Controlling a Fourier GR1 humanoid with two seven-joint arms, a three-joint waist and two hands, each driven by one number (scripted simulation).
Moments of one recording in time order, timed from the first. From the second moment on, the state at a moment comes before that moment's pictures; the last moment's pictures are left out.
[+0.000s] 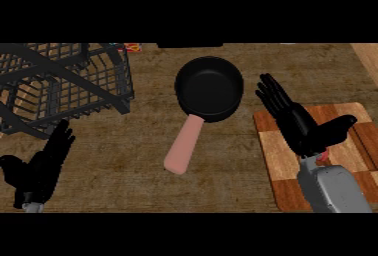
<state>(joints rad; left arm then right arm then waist) 0.05 0.51 -0.21 -1.45 0.42 0.27 -0.01 -0.27 -0.20 0.13 -1.49 -0.27 0.10 0.06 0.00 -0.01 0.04</state>
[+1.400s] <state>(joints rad) -0.09 0.41 -0.37 -1.40 0.33 0.11 0.08 0.11 -0.31 0.15 -1.97 0.62 -0.39 0.29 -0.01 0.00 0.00</state>
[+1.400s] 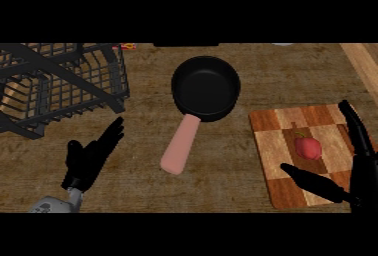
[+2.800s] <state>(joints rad) -0.11 0.29 -0.25 -1.36 0.20 0.00 0.12 0.07 -0.35 -0.10 -1.56 0.43 -0.08 0.16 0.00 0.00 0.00</state>
